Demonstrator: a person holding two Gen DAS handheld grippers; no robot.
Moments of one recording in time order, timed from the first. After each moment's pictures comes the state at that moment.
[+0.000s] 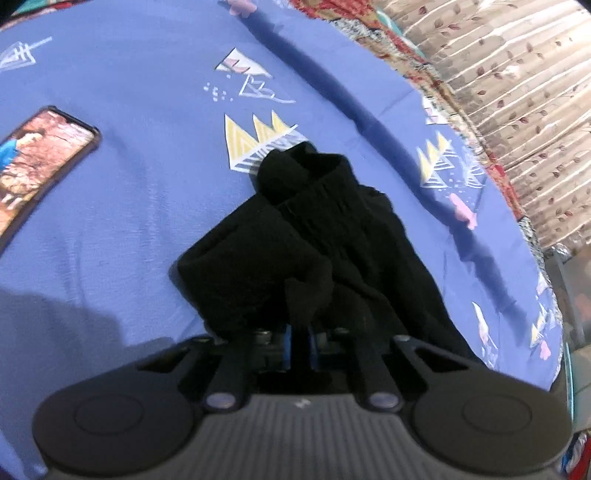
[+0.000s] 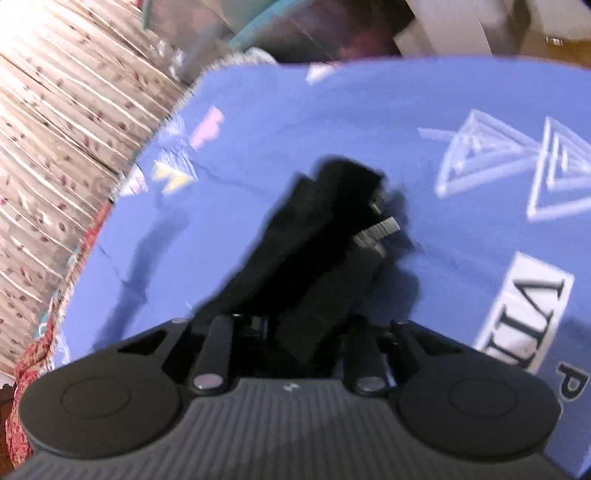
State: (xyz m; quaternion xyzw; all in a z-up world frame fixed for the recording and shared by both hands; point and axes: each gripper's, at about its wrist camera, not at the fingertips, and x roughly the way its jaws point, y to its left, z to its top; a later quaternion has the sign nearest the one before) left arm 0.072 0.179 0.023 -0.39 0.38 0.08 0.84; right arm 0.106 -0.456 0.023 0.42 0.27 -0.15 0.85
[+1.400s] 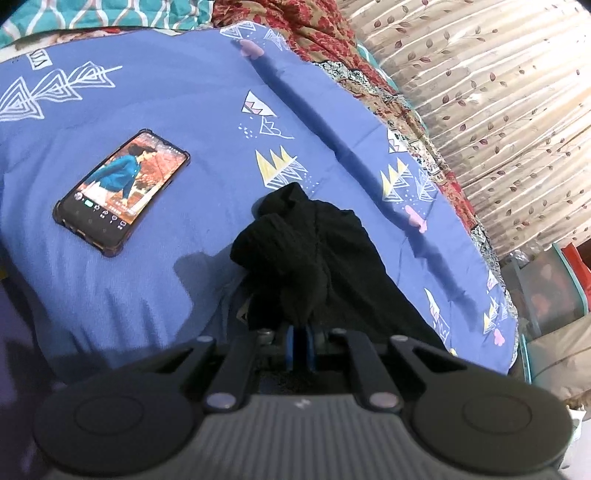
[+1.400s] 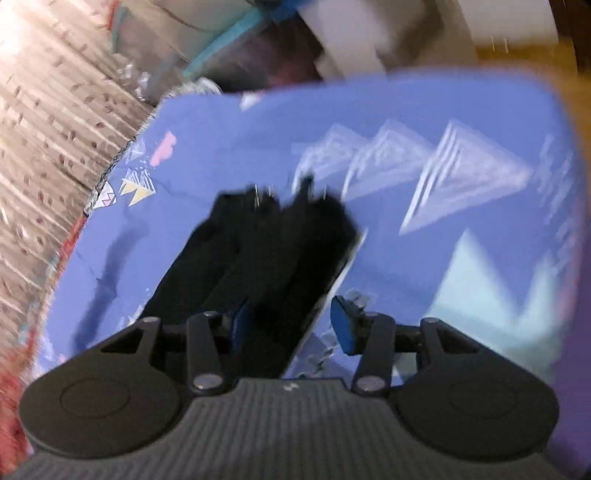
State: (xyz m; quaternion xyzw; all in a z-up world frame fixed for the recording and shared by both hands) left arm -0.060 0.202 0.088 -0.41 0.34 0.06 0.84; right arm 0.016 -0.479 0.005 0.45 0.29 -0.20 0.82
